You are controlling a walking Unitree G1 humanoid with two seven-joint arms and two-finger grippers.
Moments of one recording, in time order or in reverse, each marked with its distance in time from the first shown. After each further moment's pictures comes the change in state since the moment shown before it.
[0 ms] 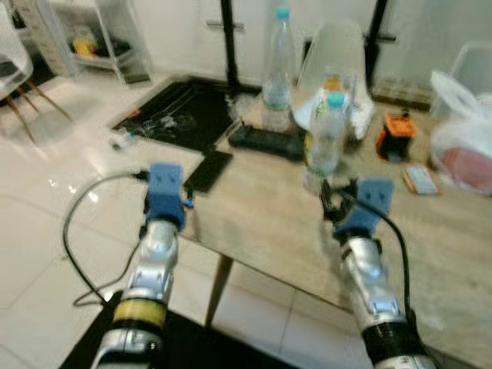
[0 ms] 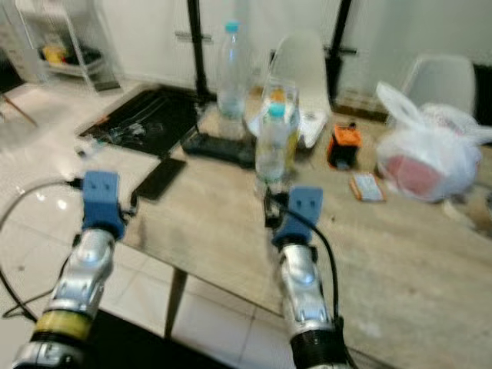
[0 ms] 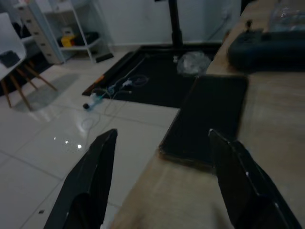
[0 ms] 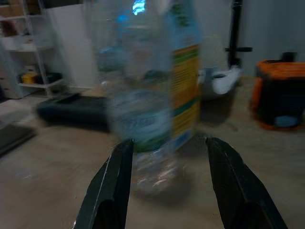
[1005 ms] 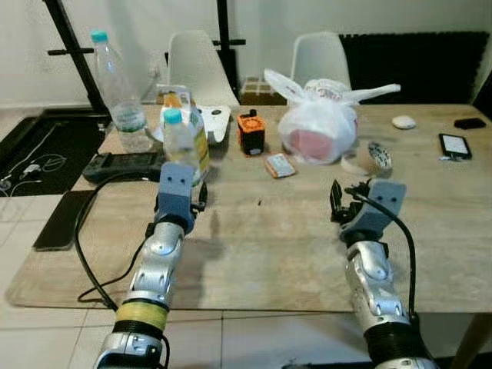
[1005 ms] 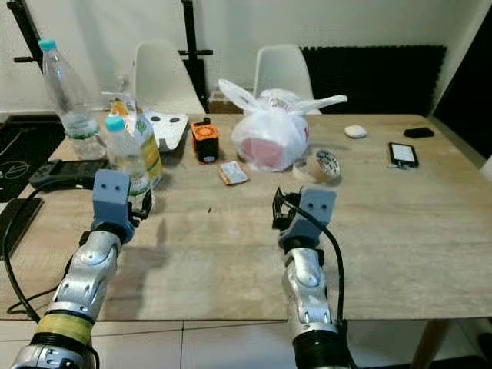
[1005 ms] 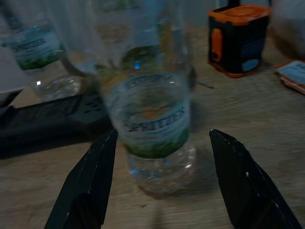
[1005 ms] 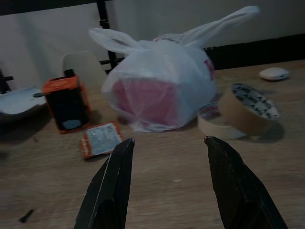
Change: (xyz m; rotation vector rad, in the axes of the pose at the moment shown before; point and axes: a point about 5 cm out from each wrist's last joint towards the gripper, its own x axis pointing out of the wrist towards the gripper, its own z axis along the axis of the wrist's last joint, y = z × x) left arm -0.002 -0.005 0.002 -0.030 -0.009 -0.061; right arm -0.001 0.001 -0.002 0.051 0.009 -0.010
